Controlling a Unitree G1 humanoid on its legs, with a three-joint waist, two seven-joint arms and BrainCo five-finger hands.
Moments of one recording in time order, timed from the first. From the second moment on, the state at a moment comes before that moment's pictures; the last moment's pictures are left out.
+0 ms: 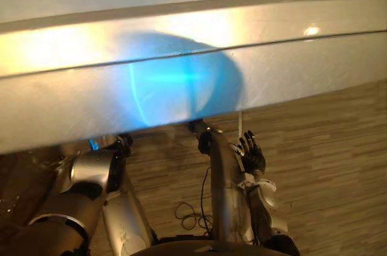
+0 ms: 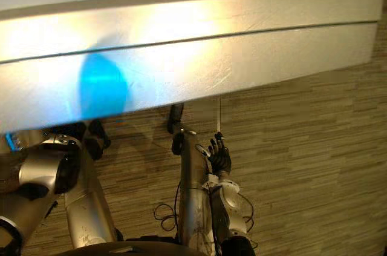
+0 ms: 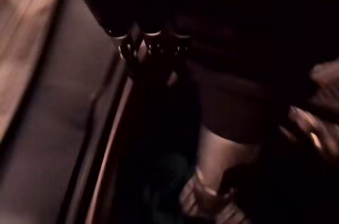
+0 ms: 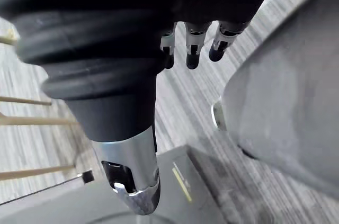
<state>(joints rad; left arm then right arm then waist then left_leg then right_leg) -0.92 0.16 0.12 0.91 -0.65 -0.08 0.38 0.06 -0.09 0.07 0.27 0.54 -0.23 -0.08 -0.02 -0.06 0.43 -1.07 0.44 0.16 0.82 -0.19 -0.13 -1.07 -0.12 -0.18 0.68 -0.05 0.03</state>
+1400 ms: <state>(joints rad) 0.16 -0.02 -0.04 0.13 -0.34 -0.08 0.19 -0.05 -0.09 -0.12 1.12 0.27 -0.08 -0.07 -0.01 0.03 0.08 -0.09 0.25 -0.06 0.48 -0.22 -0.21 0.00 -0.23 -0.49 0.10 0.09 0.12</state>
